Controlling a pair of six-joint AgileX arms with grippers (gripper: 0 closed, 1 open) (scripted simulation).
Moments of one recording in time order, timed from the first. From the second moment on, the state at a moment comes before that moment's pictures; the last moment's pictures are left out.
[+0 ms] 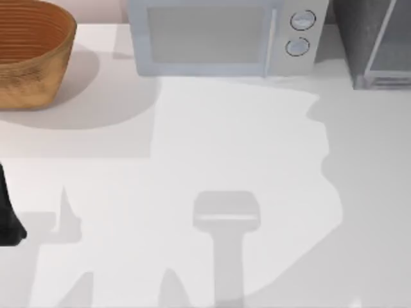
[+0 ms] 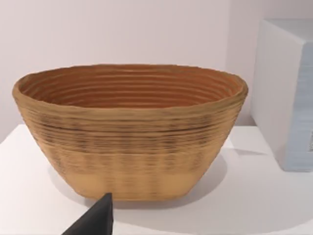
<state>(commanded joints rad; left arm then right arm) 0.00 0.00 0.00 0.00 0.00 0.00 -0.30 2.08 1.15 0.94 -0.27 0.01</state>
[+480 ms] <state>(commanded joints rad) 0.00 0.00 0.00 0.00 0.00 0.00 -0.37 1.86 0.78 1.07 -0.33 0.01</state>
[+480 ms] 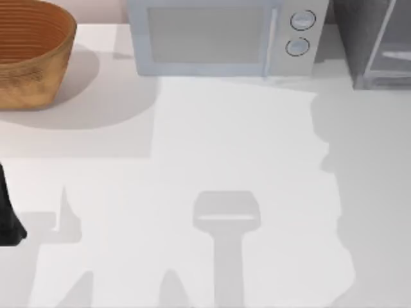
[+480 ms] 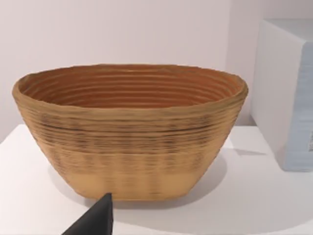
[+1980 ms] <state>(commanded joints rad) 0.00 0.00 0.00 0.00 0.00 0.00 -0.11 0.52 0.20 0.31 -0.11 0.02</state>
